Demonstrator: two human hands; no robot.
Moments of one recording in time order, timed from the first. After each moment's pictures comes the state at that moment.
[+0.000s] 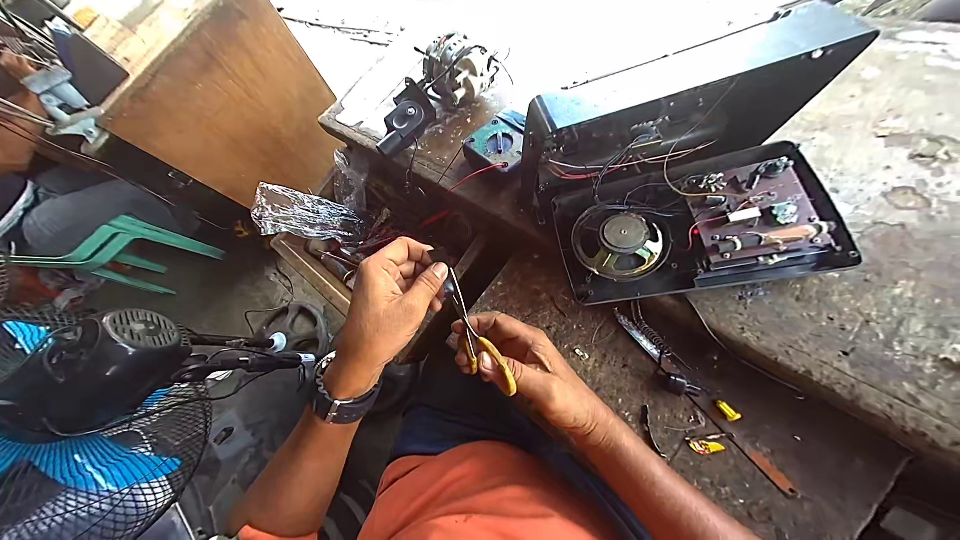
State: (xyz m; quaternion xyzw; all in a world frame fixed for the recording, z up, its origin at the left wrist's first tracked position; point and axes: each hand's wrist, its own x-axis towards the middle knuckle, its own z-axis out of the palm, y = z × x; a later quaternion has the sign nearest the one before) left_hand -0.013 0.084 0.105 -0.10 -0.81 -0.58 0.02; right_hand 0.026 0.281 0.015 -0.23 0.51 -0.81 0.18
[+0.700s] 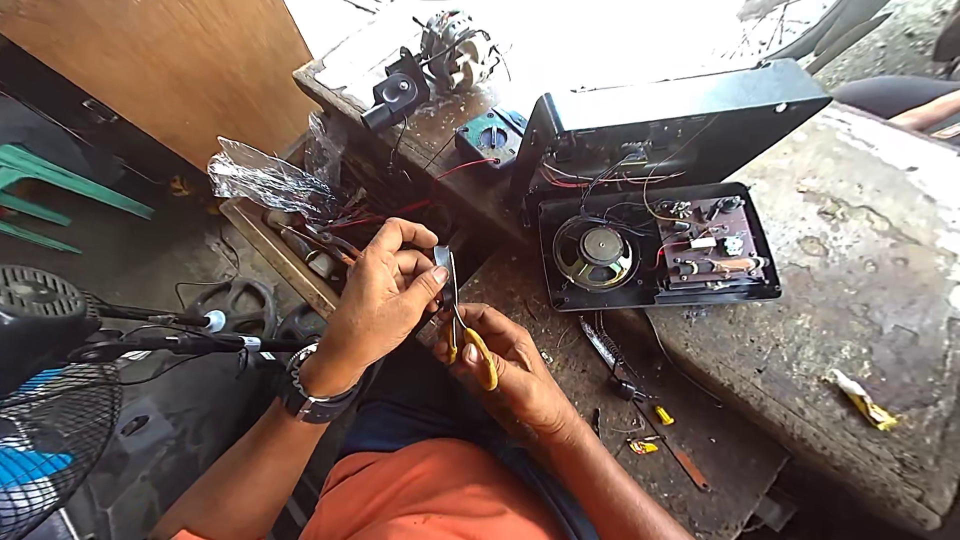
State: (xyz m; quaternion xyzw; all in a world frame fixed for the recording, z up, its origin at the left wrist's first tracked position) left_hand -0.011 0.095 0.093 -0.10 -0.77 -0.63 -0.01; right_hand 0.024 0.287 0.014 -0.22 0.53 -0.81 0.15
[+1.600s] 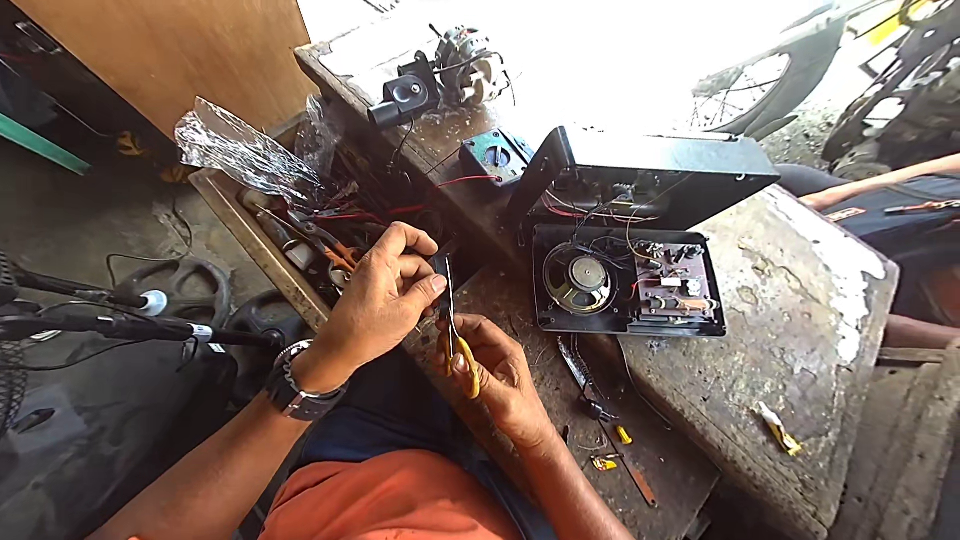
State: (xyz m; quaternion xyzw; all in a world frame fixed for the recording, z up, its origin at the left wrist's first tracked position) left_hand -0.017 0.092 0.078 -0.10 -0.75 -0.65 -0.01; right_hand 0.021 0.288 0.015 -0.22 0.57 -0.78 0.12
